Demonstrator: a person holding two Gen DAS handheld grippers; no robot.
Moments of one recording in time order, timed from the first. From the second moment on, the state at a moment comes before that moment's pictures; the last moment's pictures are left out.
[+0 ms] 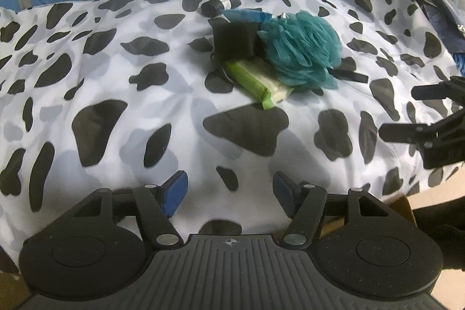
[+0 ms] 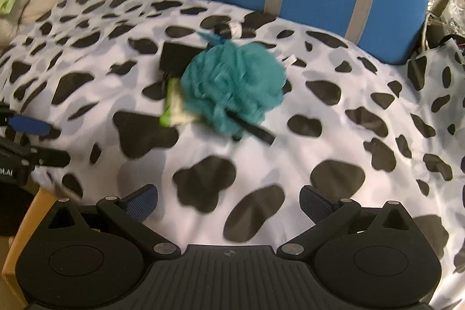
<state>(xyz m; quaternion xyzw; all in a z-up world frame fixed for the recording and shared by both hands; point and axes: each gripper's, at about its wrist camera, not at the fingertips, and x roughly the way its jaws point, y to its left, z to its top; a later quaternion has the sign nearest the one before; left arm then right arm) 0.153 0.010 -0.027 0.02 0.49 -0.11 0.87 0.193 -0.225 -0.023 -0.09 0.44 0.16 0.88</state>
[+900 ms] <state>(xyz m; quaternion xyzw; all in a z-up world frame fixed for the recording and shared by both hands) 0.213 0.004 -0.021 0.01 0.48 -0.13 0.87 0.312 -0.205 -0.038 -0.01 0.42 0.17 0.89</state>
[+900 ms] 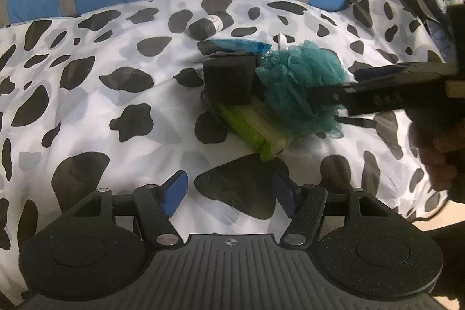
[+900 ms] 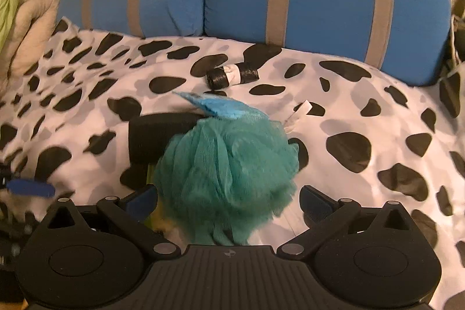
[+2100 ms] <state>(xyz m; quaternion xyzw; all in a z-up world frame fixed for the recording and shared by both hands) 0.223 -0.015 -0.019 0.01 0.46 -0.14 0.88 0.350 -0.230 -0.069 0.11 0.49 0.15 0.85</state>
